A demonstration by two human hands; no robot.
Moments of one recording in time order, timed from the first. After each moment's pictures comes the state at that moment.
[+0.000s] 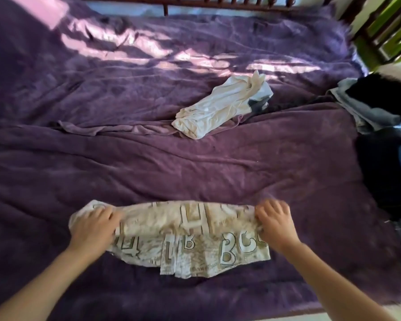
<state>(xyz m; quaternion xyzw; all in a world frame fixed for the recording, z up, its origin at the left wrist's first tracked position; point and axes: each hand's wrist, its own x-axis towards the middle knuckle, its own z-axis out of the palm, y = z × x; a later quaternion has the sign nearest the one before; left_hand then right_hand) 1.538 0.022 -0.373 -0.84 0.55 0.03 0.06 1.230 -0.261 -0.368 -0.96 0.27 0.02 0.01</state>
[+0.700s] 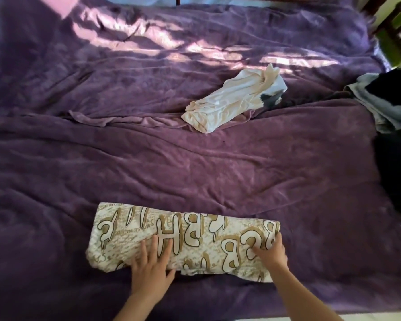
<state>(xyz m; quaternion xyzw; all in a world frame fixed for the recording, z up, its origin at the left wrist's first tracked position) 1.397 0.035 -0.434 -0.85 0.38 0.35 0.09 1.204 -0.199 -0.447 -0.58 0.71 0.11 0.37</state>
